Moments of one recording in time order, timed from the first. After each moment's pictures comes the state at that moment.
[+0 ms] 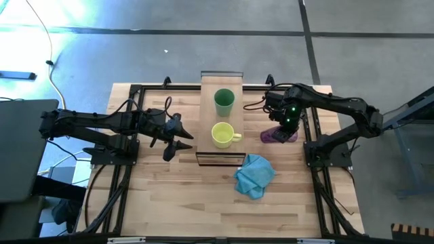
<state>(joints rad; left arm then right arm) 0.15 0.99 0.76 -0.29 0.16 -0.16 -0.38 1.38 1.23 -1.57 -0.34 0.31</state>
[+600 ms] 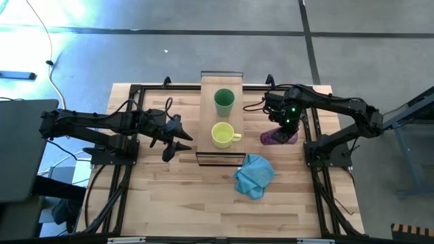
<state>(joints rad) 0.15 0.99 0.76 -0.32 0.18 -0.17 -0.37 1.38 1.23 -1.57 -0.37 0.34</state>
